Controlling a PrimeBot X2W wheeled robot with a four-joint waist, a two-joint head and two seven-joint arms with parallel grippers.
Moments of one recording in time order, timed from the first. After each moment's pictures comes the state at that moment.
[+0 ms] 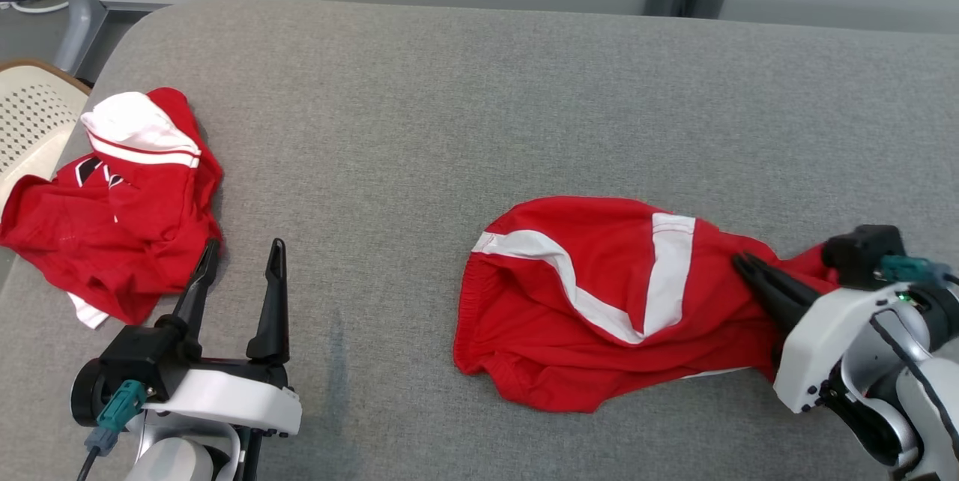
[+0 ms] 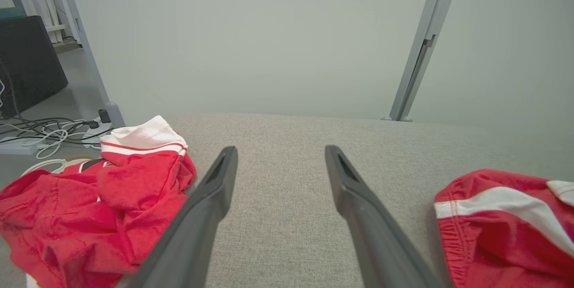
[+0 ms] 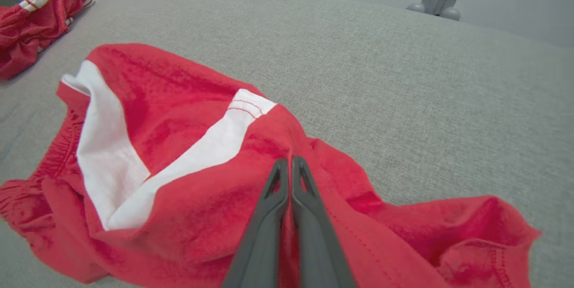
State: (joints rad) left arm -0.13 0.32 -0.34 0.08 -0.52 0.21 -0.26; right arm -0.33 -0.44 0.41 0.21 0.55 0.13 0.27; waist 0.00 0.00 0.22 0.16
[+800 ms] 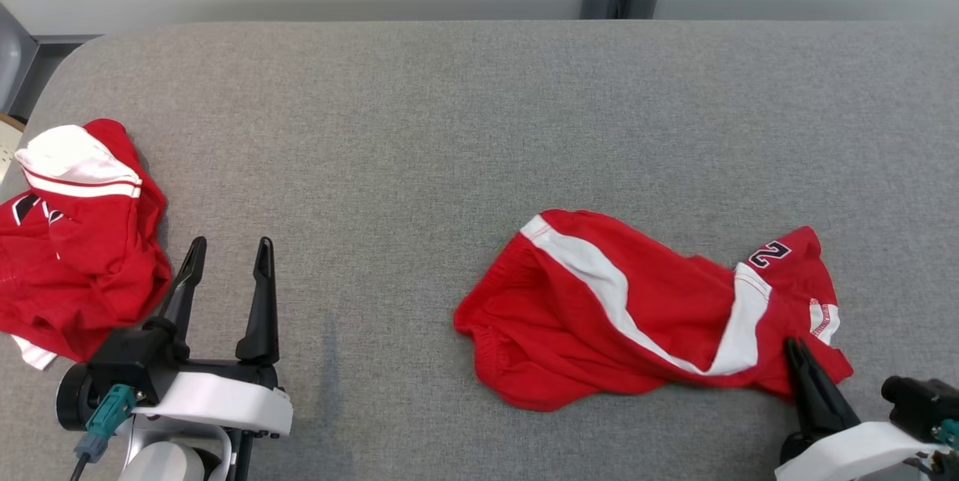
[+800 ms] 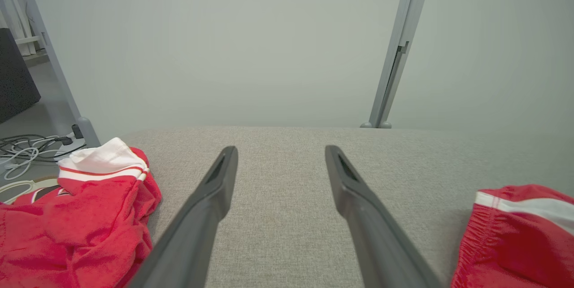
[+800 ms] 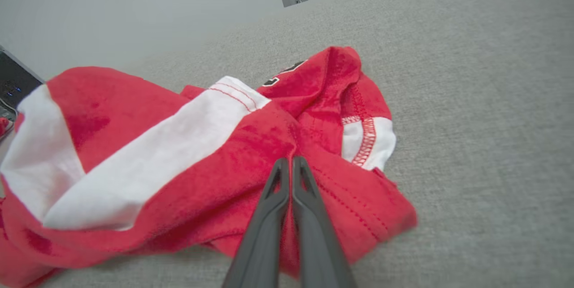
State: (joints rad) left arm -0.11 0.33 -0.32 0.04 -0.49 0.23 -0.25; right arm -0.04 -0.18 0.12 0.34 0.51 0.13 -0.20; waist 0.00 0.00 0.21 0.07
